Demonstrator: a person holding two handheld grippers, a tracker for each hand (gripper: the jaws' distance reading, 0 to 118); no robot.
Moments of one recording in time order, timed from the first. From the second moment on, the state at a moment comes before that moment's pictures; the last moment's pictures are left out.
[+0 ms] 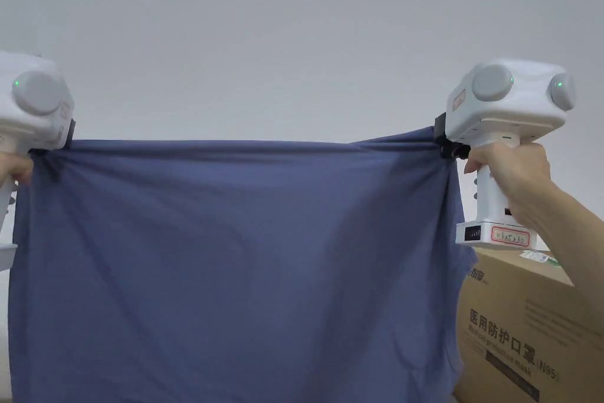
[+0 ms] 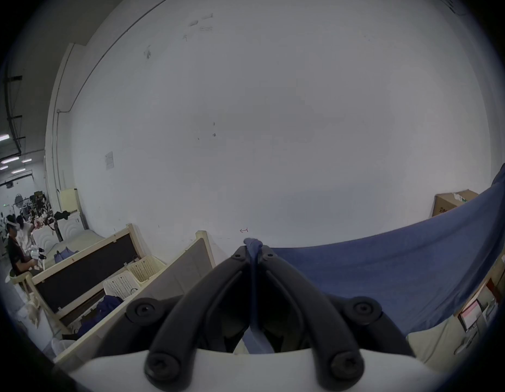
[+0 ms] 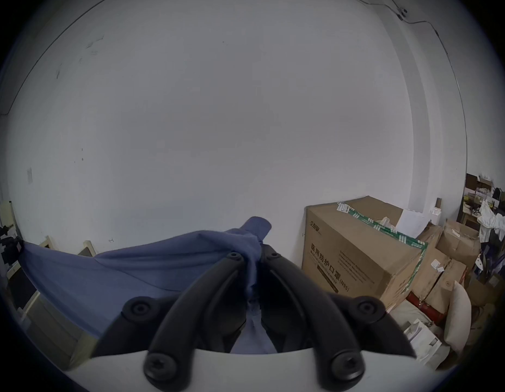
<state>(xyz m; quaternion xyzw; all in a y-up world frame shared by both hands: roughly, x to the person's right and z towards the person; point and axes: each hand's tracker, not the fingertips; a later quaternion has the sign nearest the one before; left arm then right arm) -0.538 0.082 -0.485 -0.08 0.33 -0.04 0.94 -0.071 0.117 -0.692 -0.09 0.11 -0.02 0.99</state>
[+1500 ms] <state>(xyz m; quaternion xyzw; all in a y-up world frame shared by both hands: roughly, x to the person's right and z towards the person) -0.461 -0.467 -0.215 -0.42 0.27 -0.08 0.86 0.026 -0.429 -0.423 -0.51 0.21 0.05 0.83</state>
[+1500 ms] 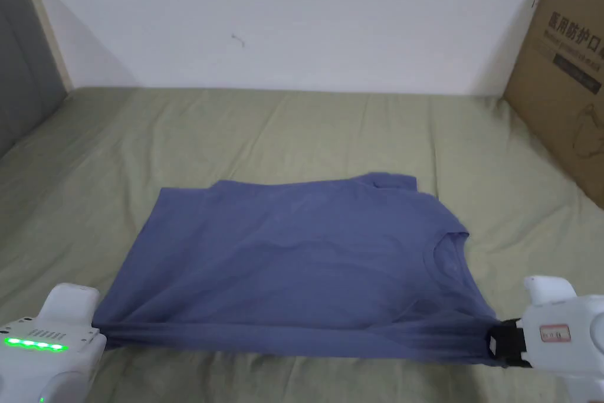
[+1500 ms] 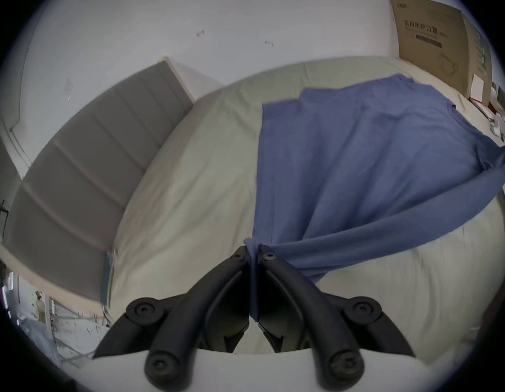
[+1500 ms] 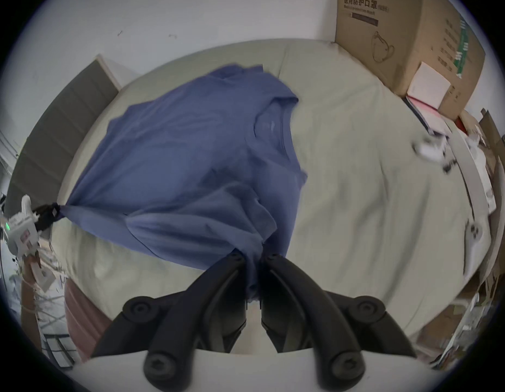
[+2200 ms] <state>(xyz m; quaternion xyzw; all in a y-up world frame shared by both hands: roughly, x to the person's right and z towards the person) -0.444 -0.444 -0.073 -0.36 0.22 0.17 0.89 0.073 -0.439 -0.308 -0.48 0.19 0.03 0.85</state>
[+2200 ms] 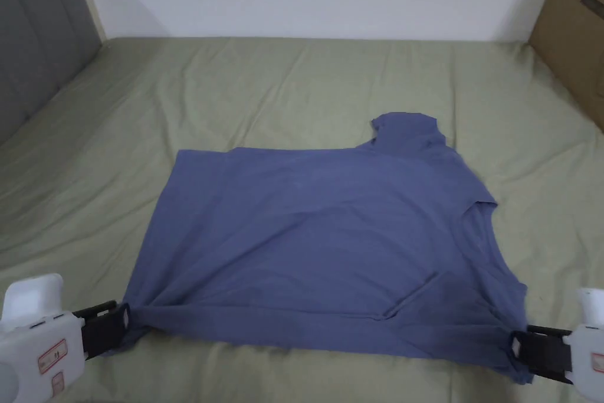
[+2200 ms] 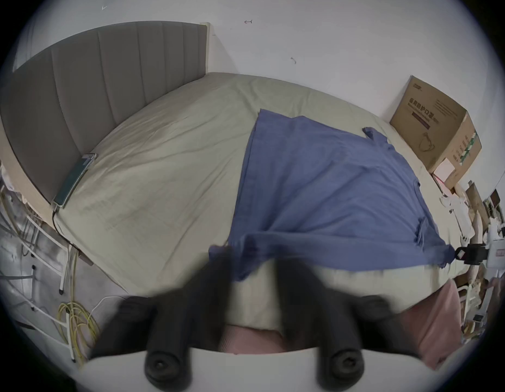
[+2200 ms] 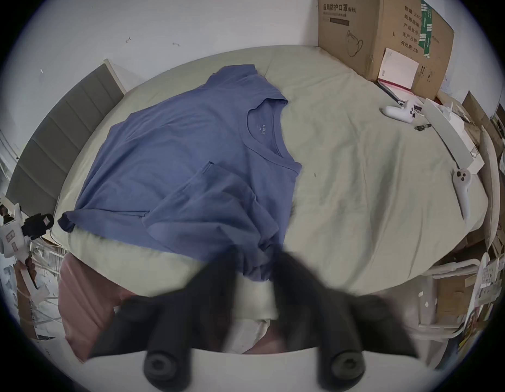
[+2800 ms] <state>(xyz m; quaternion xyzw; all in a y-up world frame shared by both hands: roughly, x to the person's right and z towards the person) -0.485 -0.492 -0.107 -0.41 0.24 0.17 0.86 0.066 -0.472 -0.294 -0.53 0.19 0.01 0.83</state>
